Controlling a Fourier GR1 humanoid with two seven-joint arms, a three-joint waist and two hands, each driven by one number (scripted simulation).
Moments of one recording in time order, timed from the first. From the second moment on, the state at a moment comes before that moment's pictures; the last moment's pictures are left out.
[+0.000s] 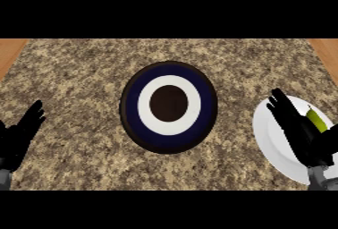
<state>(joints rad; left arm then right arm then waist) -0.02 0.62 -0.12 -1.37 0.35 0.17 0.13 -0.06 -0.53 0.24 -1.57 -0.47 -0.14 0.06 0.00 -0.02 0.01</state>
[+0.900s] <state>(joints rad) -0.29 0.54 -0.15 -1.57 0.31 0.15 0.05 -0.33 -0.42 0.11 -1.14 -0.22 -0.44 -0.12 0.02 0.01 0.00</state>
